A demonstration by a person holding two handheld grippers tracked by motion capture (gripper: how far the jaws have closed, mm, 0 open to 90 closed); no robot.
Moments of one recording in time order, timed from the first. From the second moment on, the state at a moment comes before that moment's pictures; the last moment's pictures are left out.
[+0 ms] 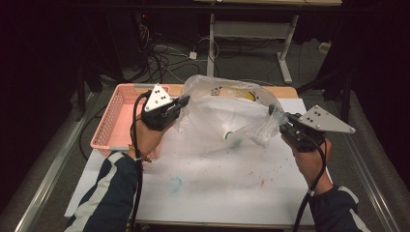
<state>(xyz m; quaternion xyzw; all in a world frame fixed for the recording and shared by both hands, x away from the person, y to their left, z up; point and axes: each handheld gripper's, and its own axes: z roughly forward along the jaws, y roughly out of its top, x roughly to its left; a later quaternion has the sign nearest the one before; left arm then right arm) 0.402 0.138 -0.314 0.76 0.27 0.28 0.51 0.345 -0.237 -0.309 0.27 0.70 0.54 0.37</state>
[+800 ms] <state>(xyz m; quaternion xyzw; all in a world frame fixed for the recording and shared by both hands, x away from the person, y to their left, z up) 0.479 0.087 -0.288 0.74 0.29 0.28 0.53 0.443 -0.250 -0.288 0.38 0.68 0.51 0.38</state>
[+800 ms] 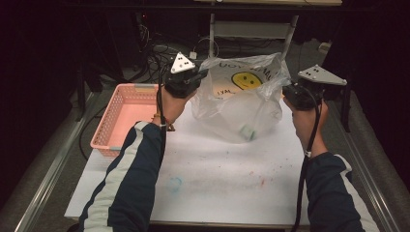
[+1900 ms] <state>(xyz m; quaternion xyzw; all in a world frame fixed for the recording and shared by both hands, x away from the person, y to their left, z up) 0.517 0.089 -0.282 0.71 0.37 0.35 0.49 0.545 -0.270 -0.306 0.48 0.68 0.38 0.40</state>
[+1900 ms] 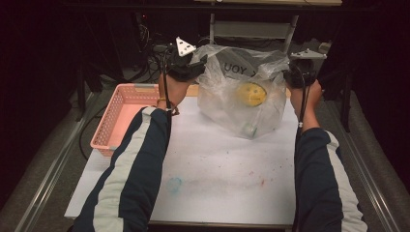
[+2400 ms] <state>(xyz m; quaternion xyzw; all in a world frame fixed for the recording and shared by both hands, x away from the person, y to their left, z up) 0.459 0.078 -0.337 0.75 0.29 0.31 0.51 0.553 -0.309 -0.314 0.53 0.67 0.33 0.41</state>
